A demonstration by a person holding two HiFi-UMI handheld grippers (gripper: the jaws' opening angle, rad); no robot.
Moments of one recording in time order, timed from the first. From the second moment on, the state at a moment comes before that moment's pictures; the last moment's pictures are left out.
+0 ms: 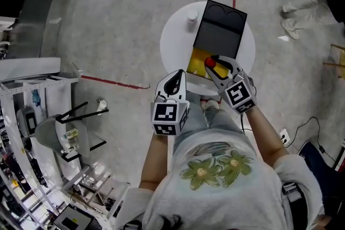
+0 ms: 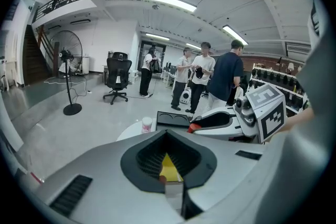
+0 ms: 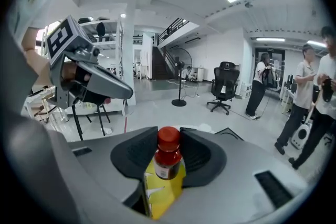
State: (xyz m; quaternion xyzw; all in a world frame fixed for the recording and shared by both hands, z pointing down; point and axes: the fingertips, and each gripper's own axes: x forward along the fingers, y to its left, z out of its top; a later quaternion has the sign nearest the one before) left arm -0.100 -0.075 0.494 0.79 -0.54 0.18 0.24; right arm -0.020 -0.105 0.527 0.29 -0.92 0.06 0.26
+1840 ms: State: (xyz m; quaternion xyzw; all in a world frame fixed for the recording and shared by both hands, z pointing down) left arm -0.127 -0.086 0.483 0.76 -0.58 0.17 0.24; right arm -0.025 -0.106 0.658 0.24 -0.89 0.06 0.38
